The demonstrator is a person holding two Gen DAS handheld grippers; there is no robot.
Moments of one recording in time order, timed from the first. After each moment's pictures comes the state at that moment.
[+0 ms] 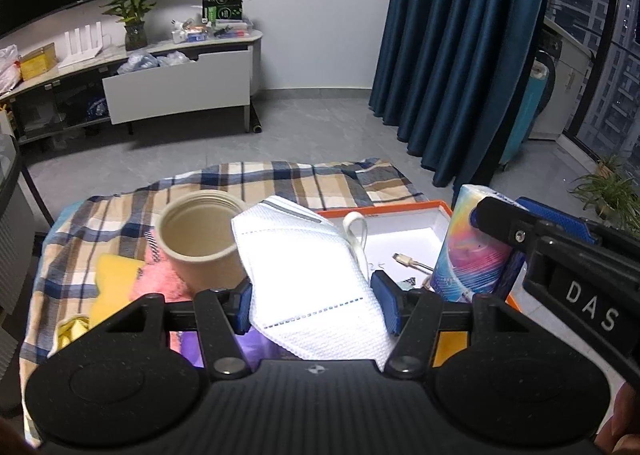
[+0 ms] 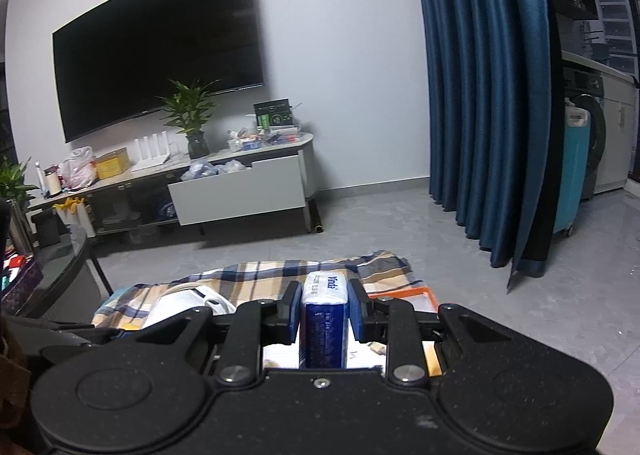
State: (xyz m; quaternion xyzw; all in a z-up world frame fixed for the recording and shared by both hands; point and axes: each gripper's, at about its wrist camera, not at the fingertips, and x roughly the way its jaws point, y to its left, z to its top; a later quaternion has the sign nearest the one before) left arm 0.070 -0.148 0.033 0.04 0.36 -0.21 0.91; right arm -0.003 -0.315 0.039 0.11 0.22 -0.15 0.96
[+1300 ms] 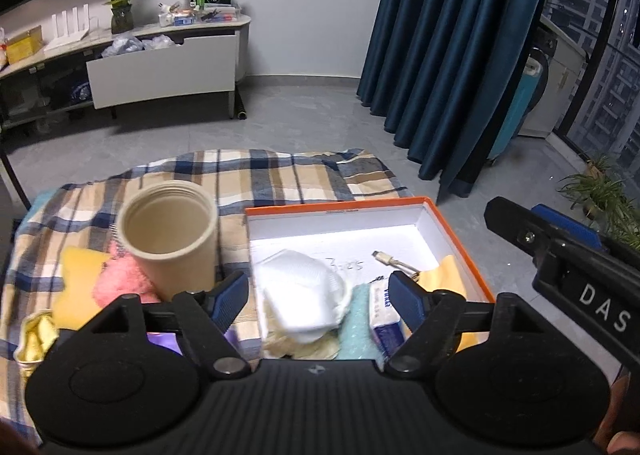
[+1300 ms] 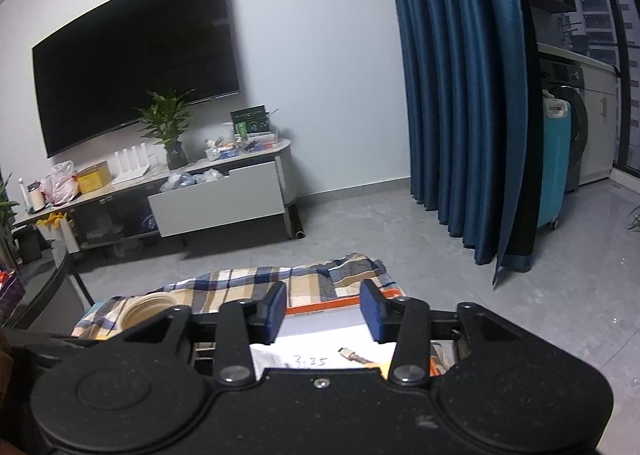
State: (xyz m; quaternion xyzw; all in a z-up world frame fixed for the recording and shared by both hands) left arm 0.077 -0.161 0.027 0.03 0.37 -0.23 0.90; right arm -0.006 -0.338 0.028 0.13 0.21 -0.17 0.95
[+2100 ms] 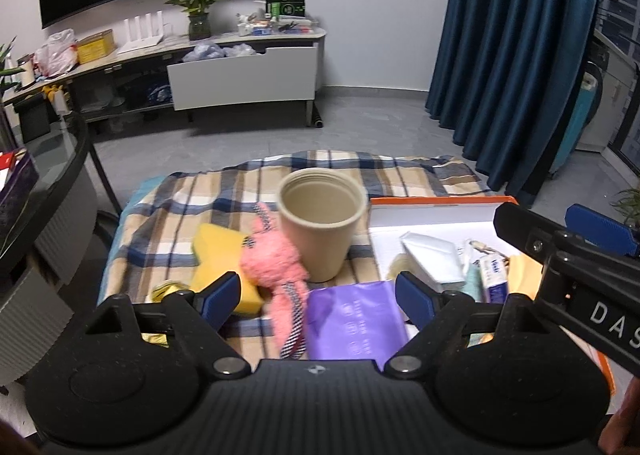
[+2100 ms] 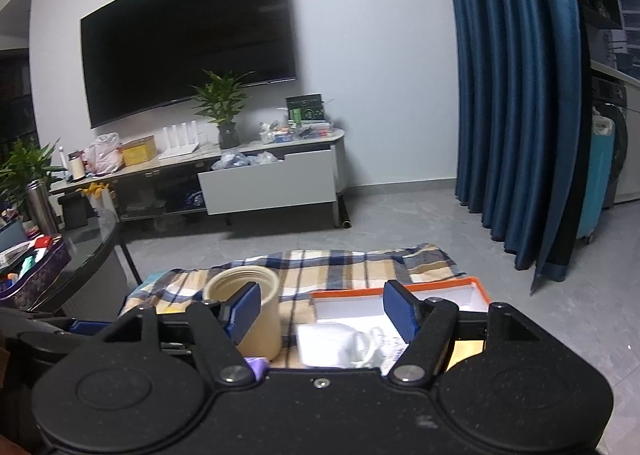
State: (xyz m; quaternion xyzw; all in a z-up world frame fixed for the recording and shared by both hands) left arm 0.060 -0.075 0.035 0.04 0.36 -0.13 0.92; right arm 0.004 -0.254 0.039 0.10 0.22 -0.11 0.96
